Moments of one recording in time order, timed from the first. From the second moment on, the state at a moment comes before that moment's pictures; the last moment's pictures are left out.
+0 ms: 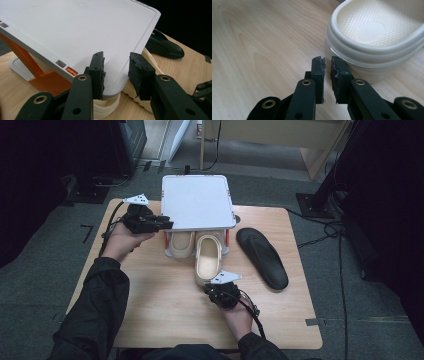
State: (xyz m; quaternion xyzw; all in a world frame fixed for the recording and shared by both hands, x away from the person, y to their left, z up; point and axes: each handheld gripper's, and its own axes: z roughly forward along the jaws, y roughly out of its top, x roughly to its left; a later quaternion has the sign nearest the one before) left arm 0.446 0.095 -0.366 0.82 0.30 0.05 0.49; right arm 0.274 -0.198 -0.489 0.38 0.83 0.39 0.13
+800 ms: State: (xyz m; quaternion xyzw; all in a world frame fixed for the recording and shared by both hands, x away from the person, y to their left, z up) left arm 0.446 0.095 -0.366 0.82 0.29 0.05 0.49; right arm 0.326 -0.202 -0.482 0.39 0.82 0.38 0.15
